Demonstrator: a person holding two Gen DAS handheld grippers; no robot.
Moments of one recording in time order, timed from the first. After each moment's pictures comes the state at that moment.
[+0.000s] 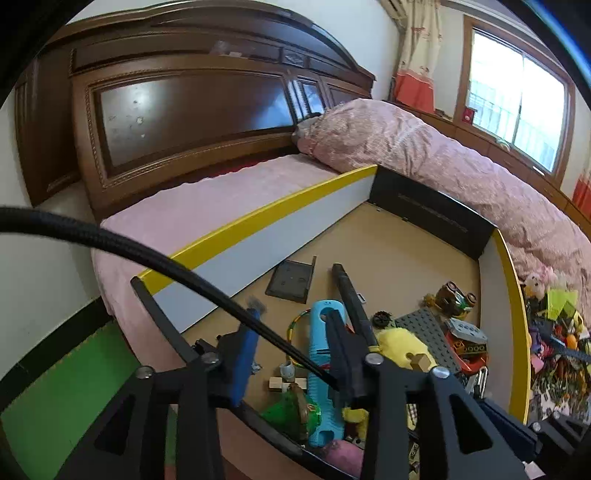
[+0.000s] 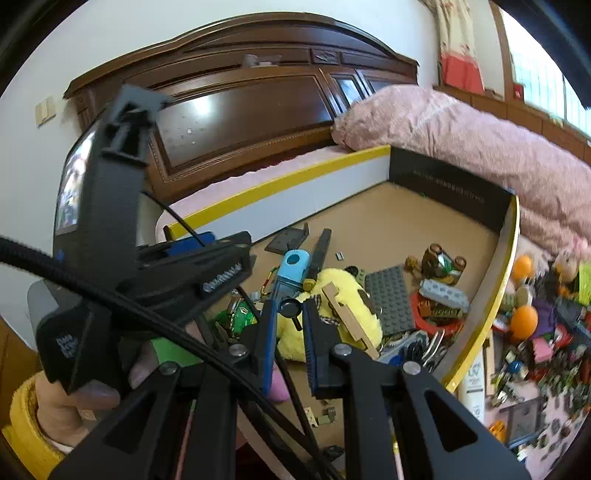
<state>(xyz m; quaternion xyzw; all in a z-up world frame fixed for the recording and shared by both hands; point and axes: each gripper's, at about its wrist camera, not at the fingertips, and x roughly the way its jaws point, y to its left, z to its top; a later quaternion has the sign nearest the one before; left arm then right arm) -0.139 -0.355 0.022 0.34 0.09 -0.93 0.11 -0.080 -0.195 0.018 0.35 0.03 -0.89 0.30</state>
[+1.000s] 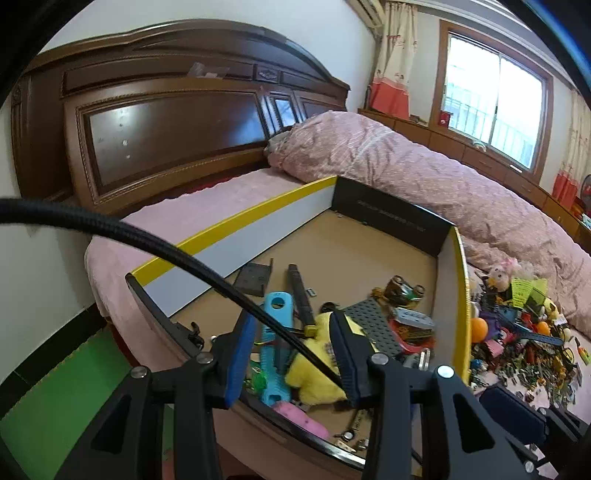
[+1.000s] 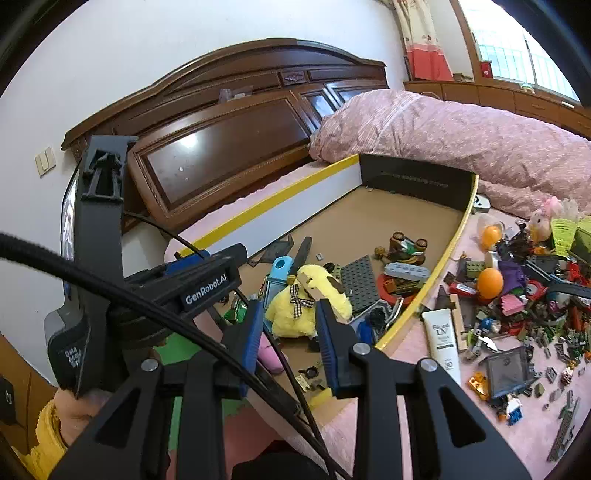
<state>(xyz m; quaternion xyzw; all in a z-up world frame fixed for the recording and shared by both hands) -0.097 -0.303 0.057 0.31 0.08 -0.94 0.07 -0.038 -0.129 0.050 0.33 -0.04 -0.90 0.28</state>
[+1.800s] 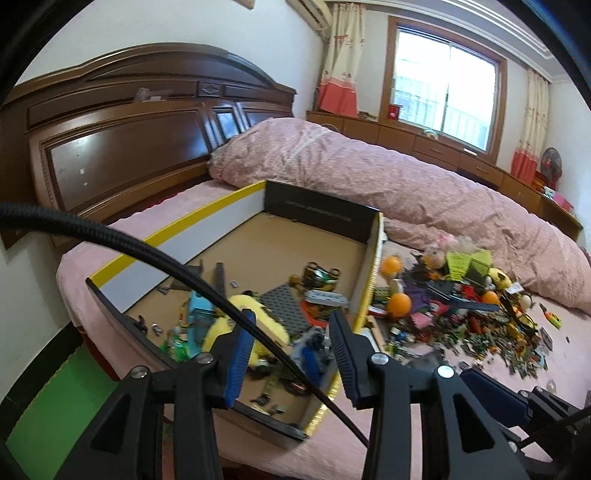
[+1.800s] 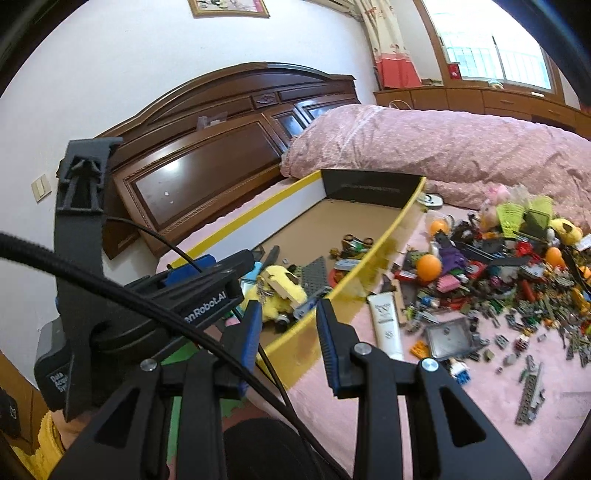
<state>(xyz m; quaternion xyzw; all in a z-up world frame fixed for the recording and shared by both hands) -0.053 -0.212 0.083 0.30 0.05 -0.95 -0.01 0.013 -0.051 0.075 0.31 -0.08 -0.92 0.24</state>
